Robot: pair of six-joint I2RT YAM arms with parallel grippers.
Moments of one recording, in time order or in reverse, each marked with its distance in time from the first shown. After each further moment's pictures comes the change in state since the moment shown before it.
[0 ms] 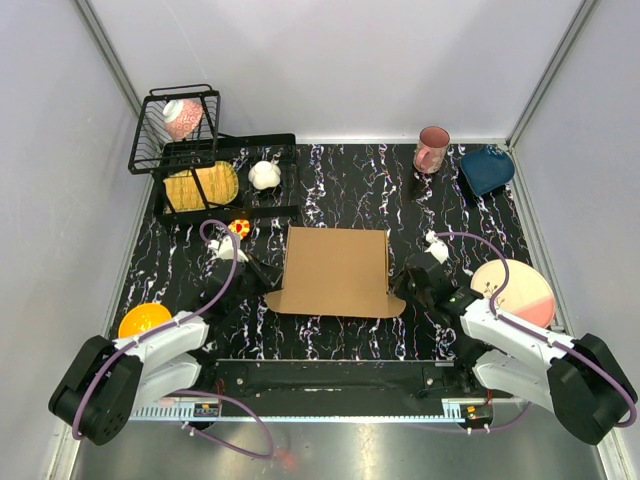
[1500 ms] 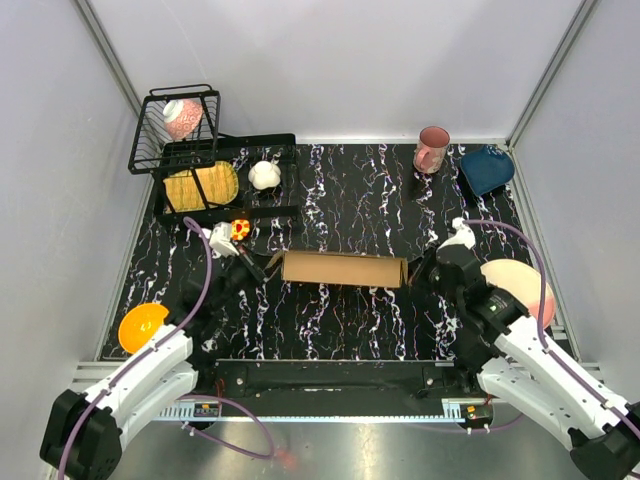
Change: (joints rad) left arm 0.027 -0.304 0.048 -0.112 0.188 0.025; right arm -0.014 -0.336 0.200 -0.352 -0.022 -0.048
